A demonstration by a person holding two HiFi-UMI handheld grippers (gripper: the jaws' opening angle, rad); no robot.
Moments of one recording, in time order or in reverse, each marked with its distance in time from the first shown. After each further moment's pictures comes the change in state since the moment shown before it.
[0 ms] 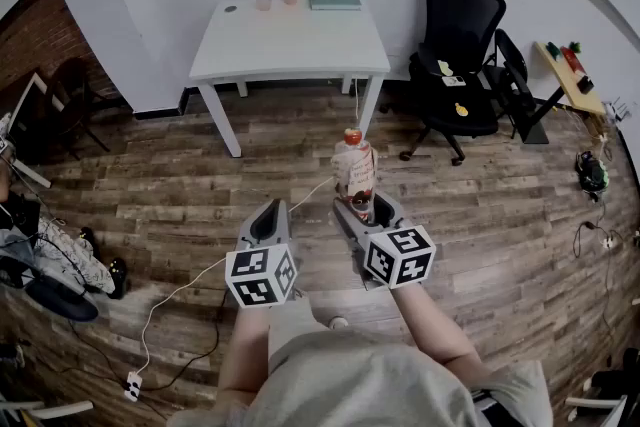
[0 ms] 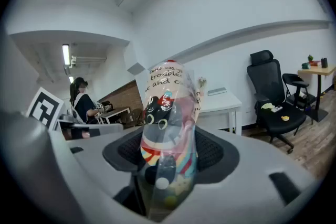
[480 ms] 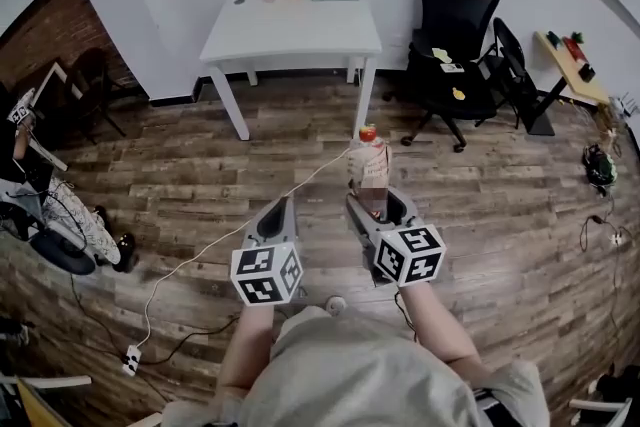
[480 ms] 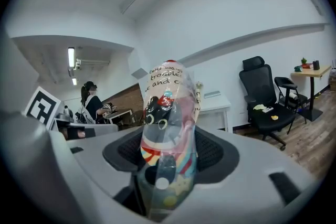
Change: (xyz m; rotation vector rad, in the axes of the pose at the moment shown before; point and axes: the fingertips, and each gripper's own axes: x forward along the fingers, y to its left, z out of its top) left arm -0.108 -0.104 -0.047 0.014 -0.025 0.012; right arm -0.154 -0.004 -0.031 -0.005 -0.044 -0.006
